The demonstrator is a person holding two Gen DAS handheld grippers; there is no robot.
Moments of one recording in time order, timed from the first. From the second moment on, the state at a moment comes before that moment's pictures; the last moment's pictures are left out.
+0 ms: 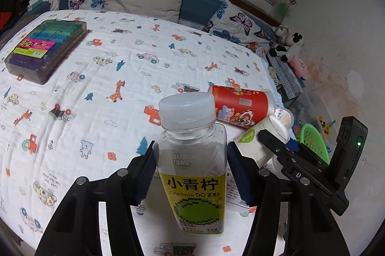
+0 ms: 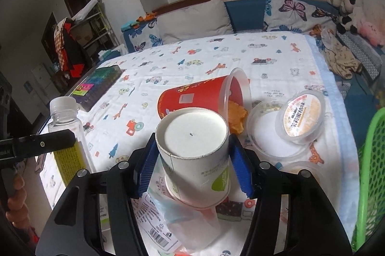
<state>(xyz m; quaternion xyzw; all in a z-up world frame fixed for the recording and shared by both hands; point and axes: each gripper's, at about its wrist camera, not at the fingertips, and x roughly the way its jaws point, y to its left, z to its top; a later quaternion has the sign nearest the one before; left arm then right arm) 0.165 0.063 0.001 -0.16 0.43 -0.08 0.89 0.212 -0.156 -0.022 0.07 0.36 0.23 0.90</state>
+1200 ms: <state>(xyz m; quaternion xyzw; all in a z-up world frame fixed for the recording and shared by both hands) 0.180 -0.085 0.058 -0.10 0.41 -0.23 0.88 0.143 -0.349 0.015 0.11 0.30 0.04 0.95</state>
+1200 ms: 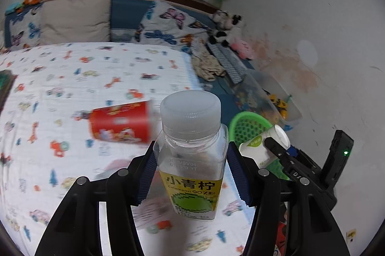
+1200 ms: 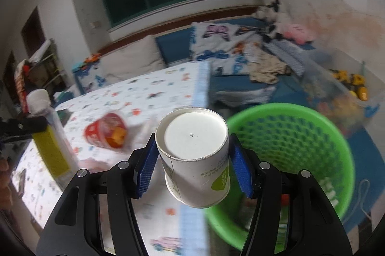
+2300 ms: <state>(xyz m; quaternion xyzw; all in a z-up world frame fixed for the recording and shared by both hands) 0.223 -0.276 0.046 -0.02 0.39 -0.33 0.86 0.127 -0.471 -0.061 0.13 0.35 -0.10 0.92</state>
